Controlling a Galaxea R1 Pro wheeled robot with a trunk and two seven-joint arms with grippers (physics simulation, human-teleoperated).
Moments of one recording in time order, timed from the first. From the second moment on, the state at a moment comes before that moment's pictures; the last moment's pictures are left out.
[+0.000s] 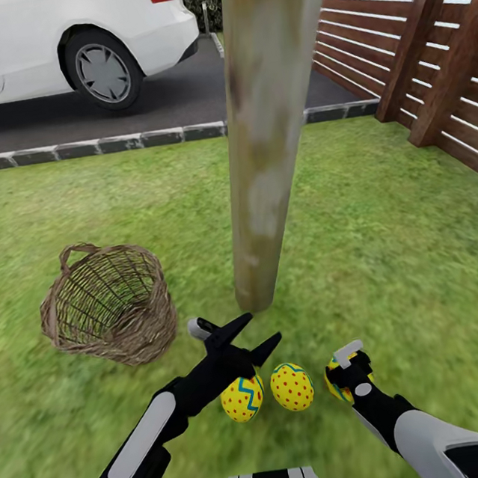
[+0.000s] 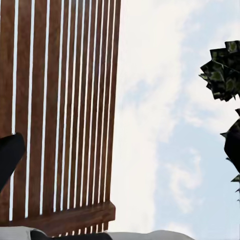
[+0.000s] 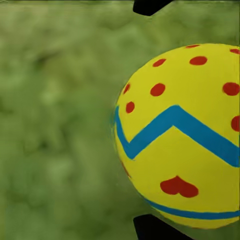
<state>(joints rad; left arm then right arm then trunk) -0.43 0.10 -0.52 -1.39 1.70 0.74 -0.62 -0.75 0.01 0.00 -0.15 0.45 -0.15 -0.22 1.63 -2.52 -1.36</state>
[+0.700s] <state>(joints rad) -0.43 0.13 -0.53 -1.39 1.70 0.75 -0.56 -0.75 -0.20 -0.07 -0.28 0.43 0.14 0.14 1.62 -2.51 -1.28</state>
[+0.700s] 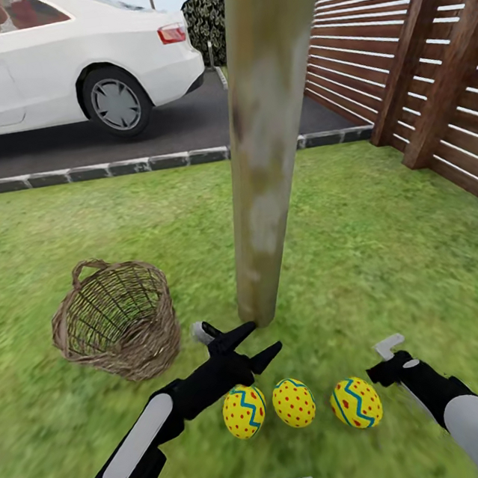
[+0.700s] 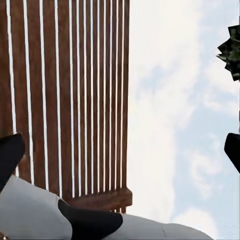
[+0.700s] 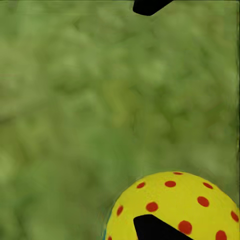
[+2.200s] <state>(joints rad) 0.02 0.57 -0.35 -1.19 1.27 0.42 -0.39 -0.71 -0.21 -0.09 -0.09 0.43 0.12 0.27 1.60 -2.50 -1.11</state>
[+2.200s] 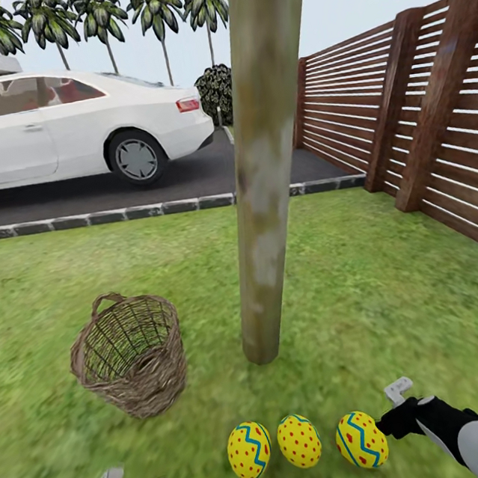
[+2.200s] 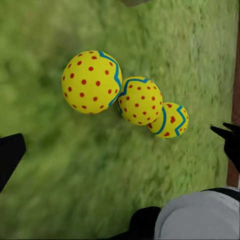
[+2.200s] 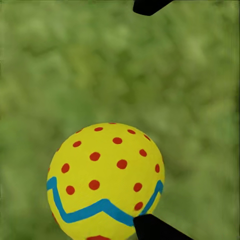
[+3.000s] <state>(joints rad) 0.02 0.56 -0.35 -1.08 1.21 0.38 -0.33 -0.63 -0.21 -0.09 -0.09 0.43 -0.05 0.26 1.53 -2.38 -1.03</state>
